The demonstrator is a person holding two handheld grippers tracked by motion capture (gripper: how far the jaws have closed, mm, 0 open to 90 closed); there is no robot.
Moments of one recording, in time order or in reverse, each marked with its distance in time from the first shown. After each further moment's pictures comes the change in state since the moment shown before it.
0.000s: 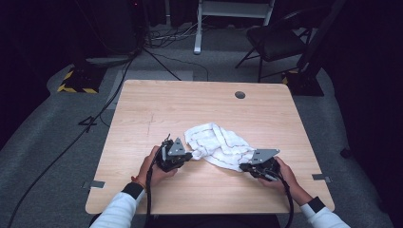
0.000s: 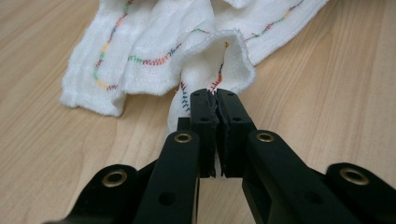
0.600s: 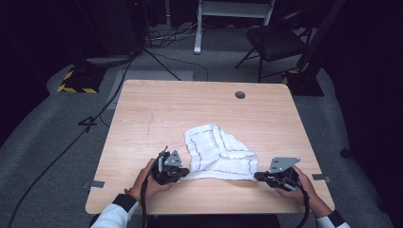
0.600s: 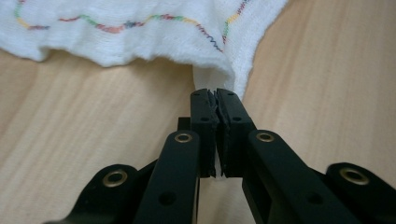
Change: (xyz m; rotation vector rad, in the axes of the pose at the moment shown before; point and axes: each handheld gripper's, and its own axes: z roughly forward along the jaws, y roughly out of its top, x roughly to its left) left arm -0.030 -0.021 -0.009 0.093 -0.131 -0.045; right arm 0.007 -0.038 -0.040 0.000 0.035 0.039
